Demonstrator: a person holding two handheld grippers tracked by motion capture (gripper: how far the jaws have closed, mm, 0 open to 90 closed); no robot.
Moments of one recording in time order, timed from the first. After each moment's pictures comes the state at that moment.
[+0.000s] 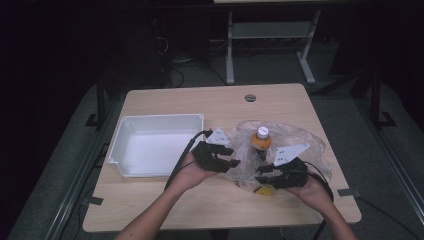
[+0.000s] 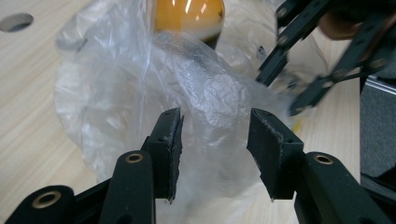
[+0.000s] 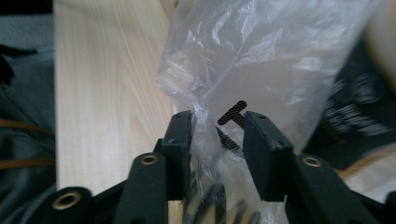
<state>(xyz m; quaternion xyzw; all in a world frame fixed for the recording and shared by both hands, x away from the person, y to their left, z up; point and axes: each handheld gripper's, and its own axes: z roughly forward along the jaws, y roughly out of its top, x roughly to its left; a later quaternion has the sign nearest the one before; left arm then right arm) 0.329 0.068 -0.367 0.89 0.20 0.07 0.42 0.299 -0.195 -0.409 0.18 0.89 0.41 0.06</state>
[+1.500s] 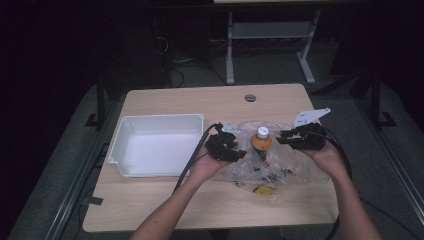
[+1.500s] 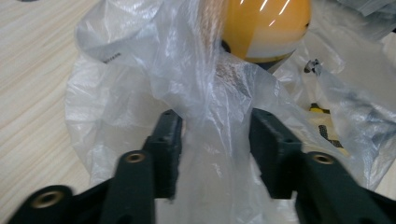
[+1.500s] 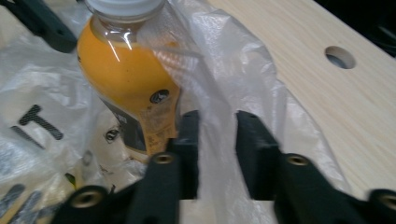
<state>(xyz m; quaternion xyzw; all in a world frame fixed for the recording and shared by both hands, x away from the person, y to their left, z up) 0.363 0.038 -0.392 0.88 0.27 0.06 0.38 0.379 -0.250 -0.381 0.25 0.88 0.38 0.15</state>
